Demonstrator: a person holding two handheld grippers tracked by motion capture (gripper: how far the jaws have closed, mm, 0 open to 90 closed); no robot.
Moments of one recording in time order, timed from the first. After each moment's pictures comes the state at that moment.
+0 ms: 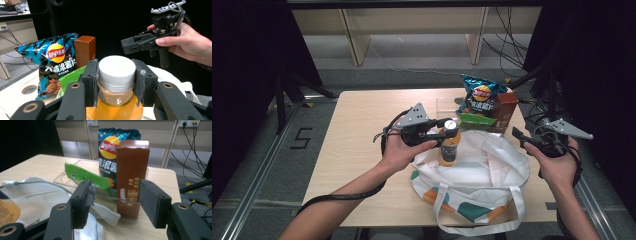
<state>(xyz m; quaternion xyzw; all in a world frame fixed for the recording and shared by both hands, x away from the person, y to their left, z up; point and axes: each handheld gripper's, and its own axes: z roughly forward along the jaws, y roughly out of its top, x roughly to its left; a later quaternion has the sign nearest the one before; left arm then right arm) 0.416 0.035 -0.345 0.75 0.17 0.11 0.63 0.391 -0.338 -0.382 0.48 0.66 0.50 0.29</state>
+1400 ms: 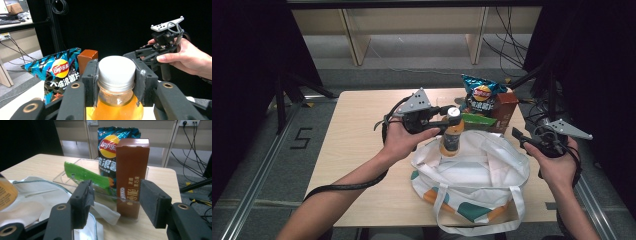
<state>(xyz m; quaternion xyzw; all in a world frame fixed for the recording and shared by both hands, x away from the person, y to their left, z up) 0.426 0.030 -0.313 0.74 0.16 0.12 0.64 0.394 -0.339 -0.384 0.47 0.67 0.50 0.30</state>
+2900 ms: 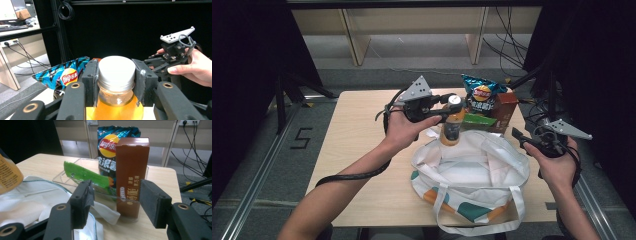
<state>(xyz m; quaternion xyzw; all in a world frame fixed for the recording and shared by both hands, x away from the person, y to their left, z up) 0.444 0.027 -0.297 0.73 0.17 0.14 0.65 0.393 -0.338 -0.385 0.48 0.67 0.49 0.29</state>
